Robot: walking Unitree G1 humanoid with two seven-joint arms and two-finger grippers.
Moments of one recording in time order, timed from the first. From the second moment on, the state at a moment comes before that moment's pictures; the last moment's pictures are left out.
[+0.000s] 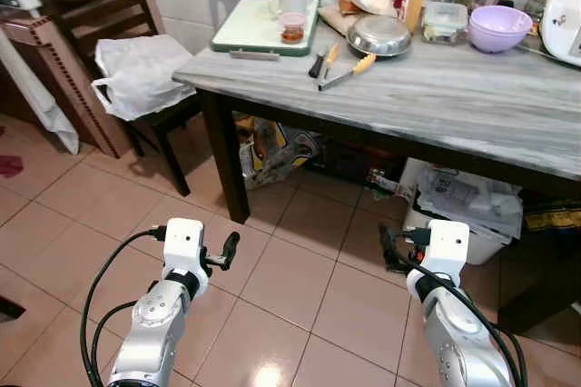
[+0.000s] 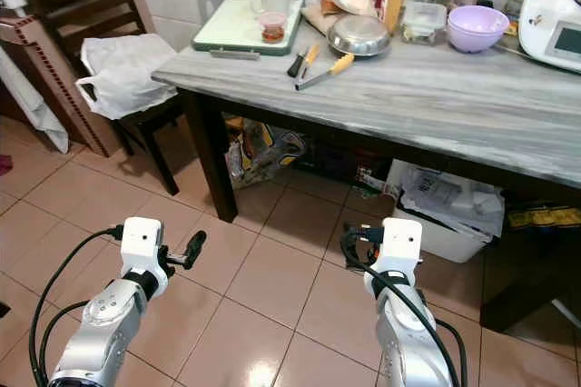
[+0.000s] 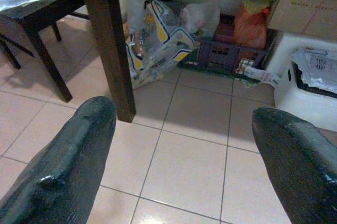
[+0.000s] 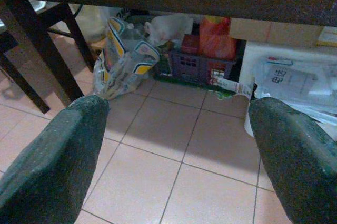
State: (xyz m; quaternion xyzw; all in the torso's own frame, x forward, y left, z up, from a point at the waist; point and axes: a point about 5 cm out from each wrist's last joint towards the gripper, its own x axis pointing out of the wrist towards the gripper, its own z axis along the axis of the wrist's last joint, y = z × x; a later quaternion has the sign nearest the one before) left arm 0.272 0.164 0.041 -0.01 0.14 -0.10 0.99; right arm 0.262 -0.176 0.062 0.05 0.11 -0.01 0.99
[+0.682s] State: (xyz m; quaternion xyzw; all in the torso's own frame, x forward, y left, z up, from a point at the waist) left arm 0.273 0.165 0.041 -0.01 0.15 -0.09 0.99; right arm 0.263 -0.175 0.063 0.05 0.11 -0.01 0.99
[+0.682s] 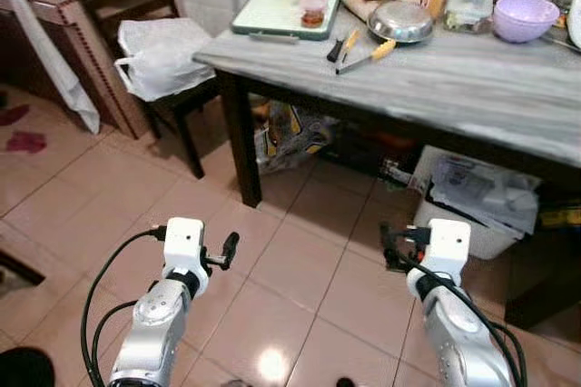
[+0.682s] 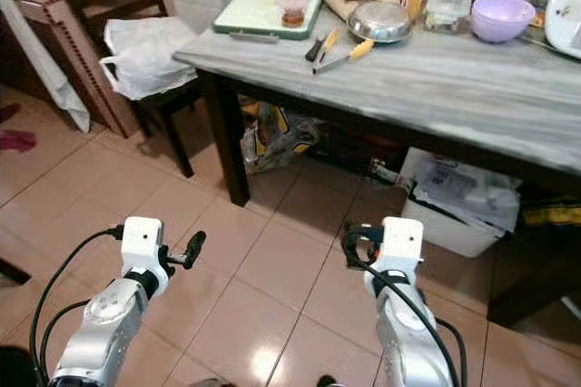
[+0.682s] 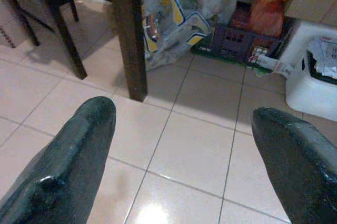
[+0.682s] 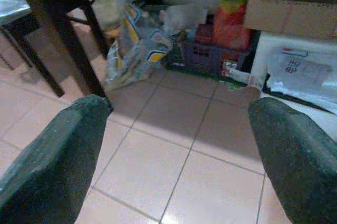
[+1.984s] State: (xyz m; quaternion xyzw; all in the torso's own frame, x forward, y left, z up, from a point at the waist) left arm 0.278 0.160 0.058 -0.02 0.10 -0.11 0.99; right arm 0.264 -0.179 0.065 0.02 0.10 -0.02 0.99
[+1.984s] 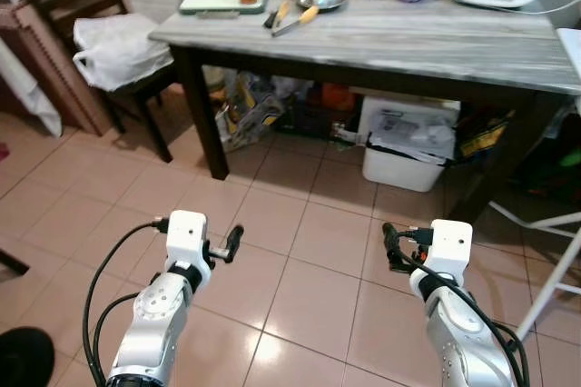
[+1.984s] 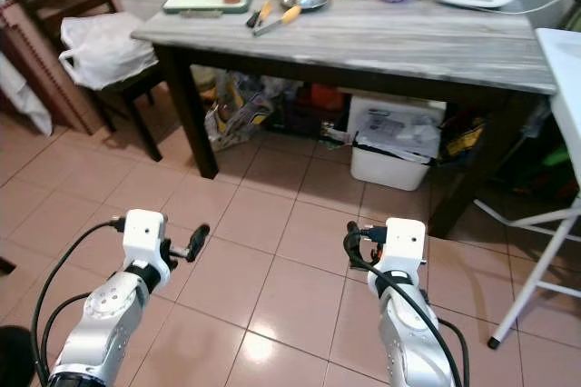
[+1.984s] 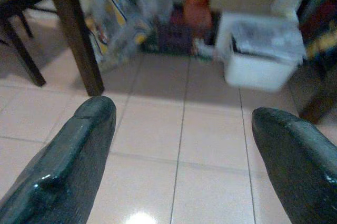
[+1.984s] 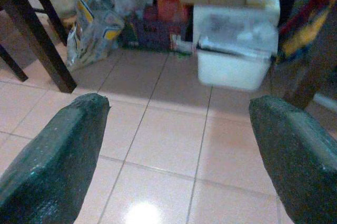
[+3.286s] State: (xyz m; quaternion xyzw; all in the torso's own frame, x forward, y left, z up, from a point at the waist) left arm 0.245 0.179 0.084 0.00 0.05 -0.09 0.99; right arm 0.216 -0.185 0.109 -0.06 0.03 -0.03 1.00
